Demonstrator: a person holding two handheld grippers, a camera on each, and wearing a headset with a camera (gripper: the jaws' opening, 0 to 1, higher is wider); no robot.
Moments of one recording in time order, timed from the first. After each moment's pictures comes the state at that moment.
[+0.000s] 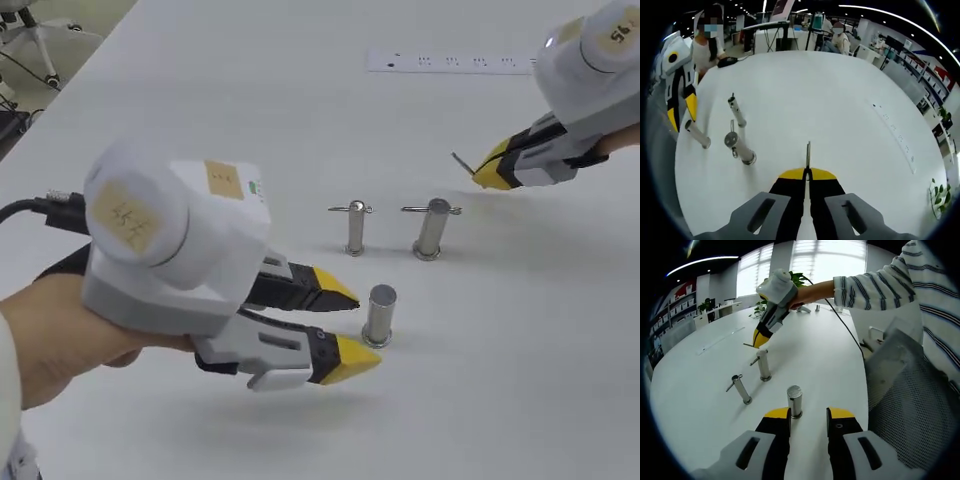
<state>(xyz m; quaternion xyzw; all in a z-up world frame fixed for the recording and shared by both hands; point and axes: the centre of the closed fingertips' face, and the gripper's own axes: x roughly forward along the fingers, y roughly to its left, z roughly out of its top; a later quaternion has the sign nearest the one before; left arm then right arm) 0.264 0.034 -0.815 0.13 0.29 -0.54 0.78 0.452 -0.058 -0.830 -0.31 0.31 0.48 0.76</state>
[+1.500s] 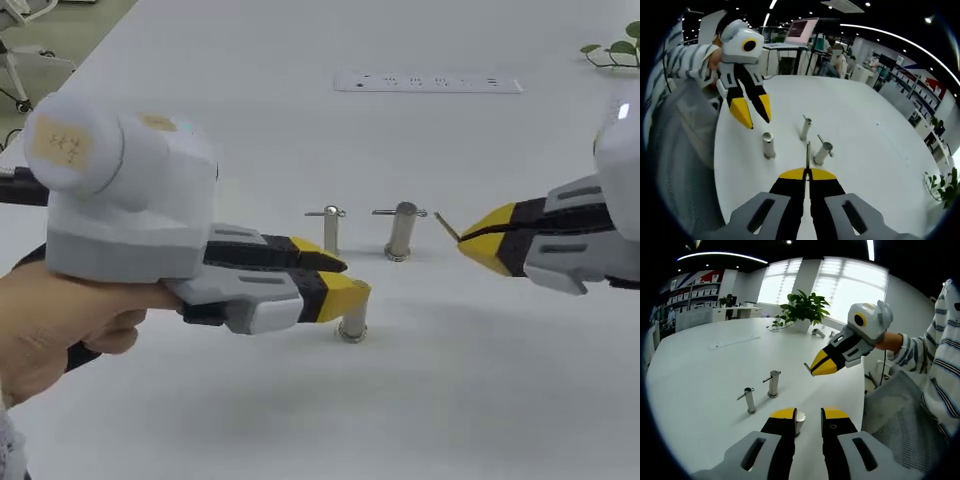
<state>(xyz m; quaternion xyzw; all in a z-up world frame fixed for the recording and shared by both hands) 0.285 0.028 -0.773 -0.01 0.26 -0.49 0.83 0.319 -0.043 -0.783 -0.29 0.24 0.47 0.80</state>
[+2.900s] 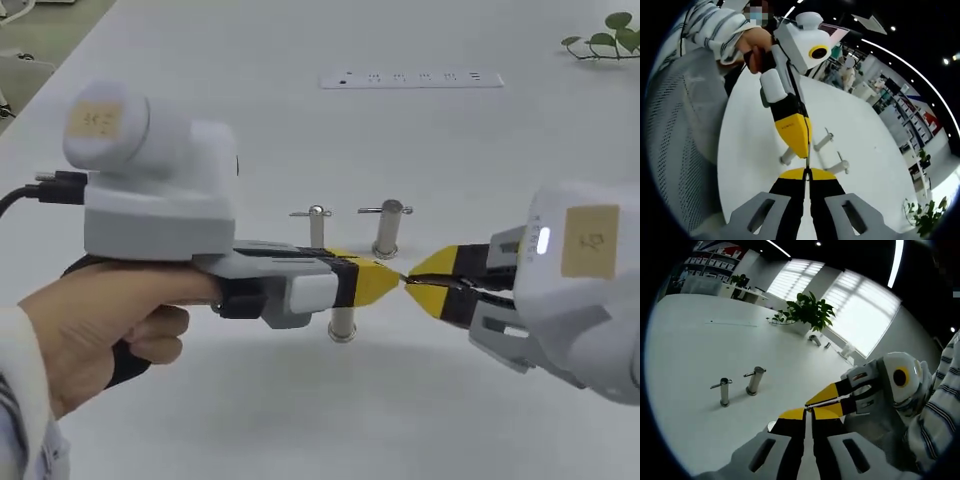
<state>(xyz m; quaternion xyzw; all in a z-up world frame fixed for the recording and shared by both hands) 0.283 -0.007 -0.770 -0.15 0.32 -0.49 0.80 0.282 -0.013 -0.781 -0.40 0.16 0.47 0.77</state>
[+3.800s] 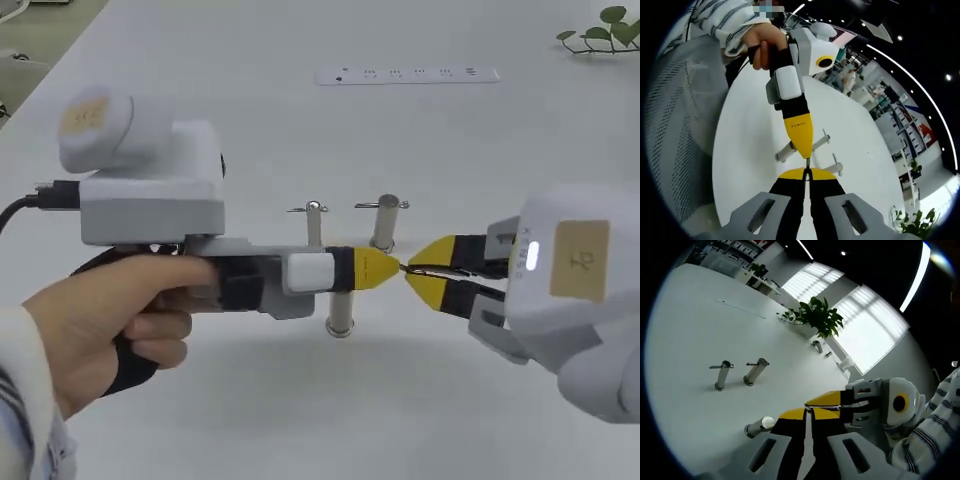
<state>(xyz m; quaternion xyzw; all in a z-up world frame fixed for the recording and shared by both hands) 0.285 -0.009 -0.769 -0.26 0.36 -0.46 0.77 0.283 -0.016 -0.776 -0.44 0.13 0.45 0.76</state>
